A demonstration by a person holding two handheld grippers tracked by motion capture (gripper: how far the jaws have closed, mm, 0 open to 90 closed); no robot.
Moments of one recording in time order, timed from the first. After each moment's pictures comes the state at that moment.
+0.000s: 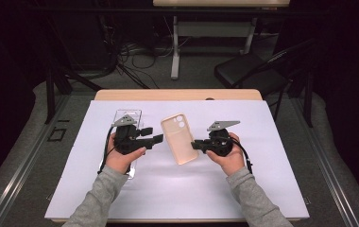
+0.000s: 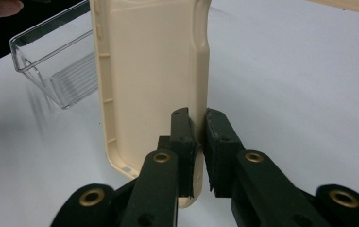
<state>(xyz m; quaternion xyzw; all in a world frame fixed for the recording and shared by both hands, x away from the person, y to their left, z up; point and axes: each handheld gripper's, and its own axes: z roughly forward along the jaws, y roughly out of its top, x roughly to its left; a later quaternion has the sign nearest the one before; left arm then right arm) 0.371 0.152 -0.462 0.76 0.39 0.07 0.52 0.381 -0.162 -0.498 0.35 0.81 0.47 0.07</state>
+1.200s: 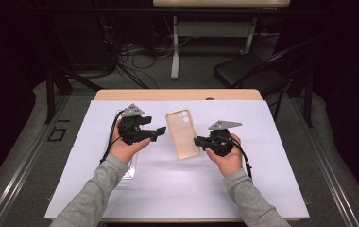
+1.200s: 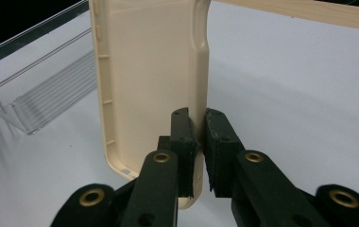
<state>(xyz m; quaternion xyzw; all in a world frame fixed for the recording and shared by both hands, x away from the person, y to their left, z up) 0.394 0.135 -0.440 0.79 0.36 0.13 0.47 0.379 -0.161 -0.499 0.40 0.78 0.47 0.12</state>
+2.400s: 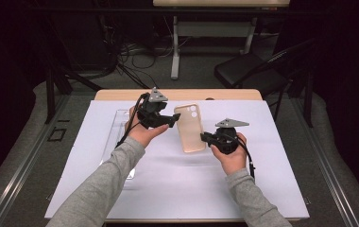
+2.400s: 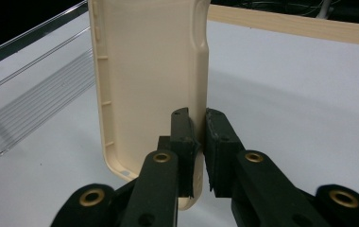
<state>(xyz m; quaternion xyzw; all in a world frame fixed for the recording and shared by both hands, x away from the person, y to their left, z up) 0.416 0.079 -0.404 0.83 0.32 0.20 0.41 0.381 -0.175 -0.497 0.44 0.75 0.47 0.16</state>
